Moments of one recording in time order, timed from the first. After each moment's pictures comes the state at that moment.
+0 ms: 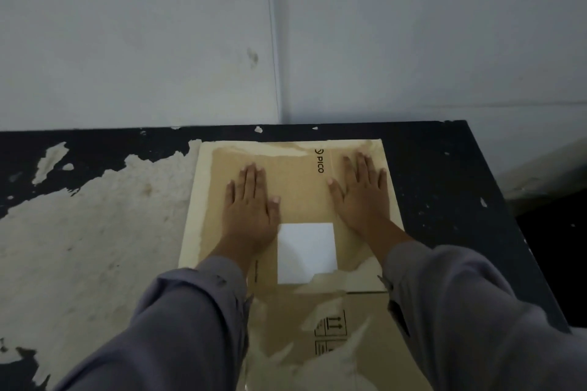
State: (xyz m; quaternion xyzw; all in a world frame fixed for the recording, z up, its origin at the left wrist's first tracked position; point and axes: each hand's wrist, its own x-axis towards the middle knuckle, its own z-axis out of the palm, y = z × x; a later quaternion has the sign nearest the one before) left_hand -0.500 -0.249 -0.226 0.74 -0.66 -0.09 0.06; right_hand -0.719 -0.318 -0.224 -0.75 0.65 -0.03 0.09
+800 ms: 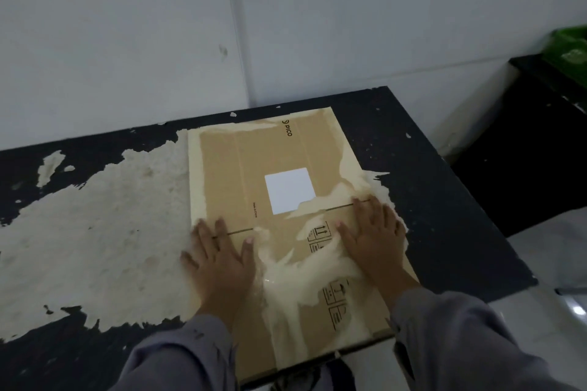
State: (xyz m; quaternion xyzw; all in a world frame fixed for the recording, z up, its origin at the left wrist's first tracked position) left_hand -0.484 -0.041 -0.226 0.81 -0.58 -0.10 0.03; right_hand -0.758 -0.065 -0.212 -0.62 0.78 -0.01 0.06
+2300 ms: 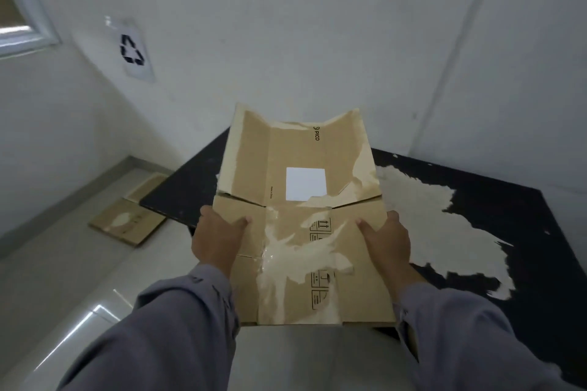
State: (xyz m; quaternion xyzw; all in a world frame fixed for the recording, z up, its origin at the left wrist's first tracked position) left_hand -0.325 0.256 -0.056 0.91 -0.17 -0.09 0.37; right_hand -0.573 0.095 -0.069 -0.67 0.62 -0.26 0.31
